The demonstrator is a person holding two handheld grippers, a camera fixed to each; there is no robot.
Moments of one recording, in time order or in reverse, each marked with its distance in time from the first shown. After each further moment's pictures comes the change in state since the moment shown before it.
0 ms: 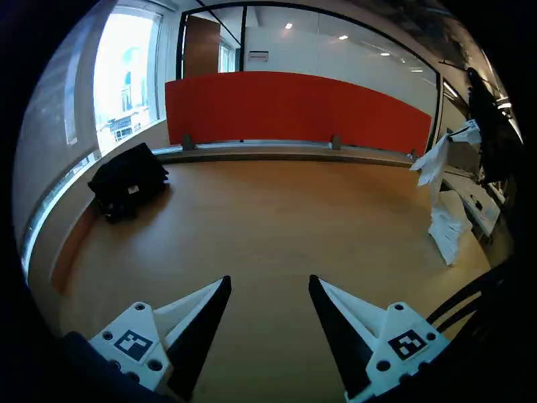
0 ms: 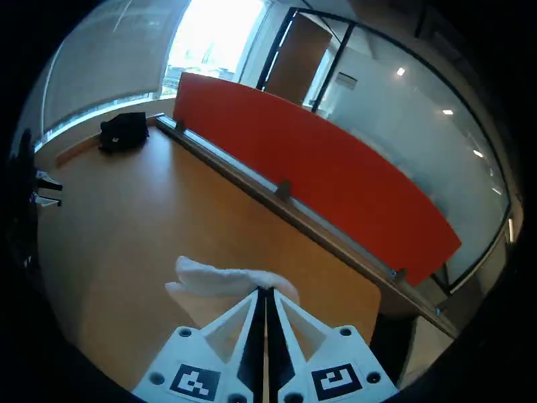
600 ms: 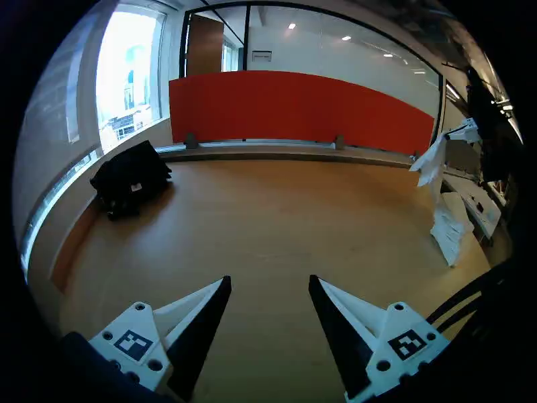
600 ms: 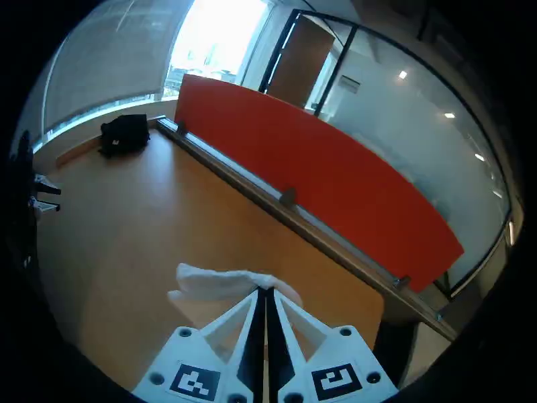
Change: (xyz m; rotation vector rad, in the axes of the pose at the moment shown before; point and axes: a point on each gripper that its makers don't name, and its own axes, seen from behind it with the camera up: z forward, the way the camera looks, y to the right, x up) left arm -0.002 -0.008 0.003 0.009 -0.001 -0.011; right arm 0.022 -0.008 0.019 0.005 0.017 -0.008
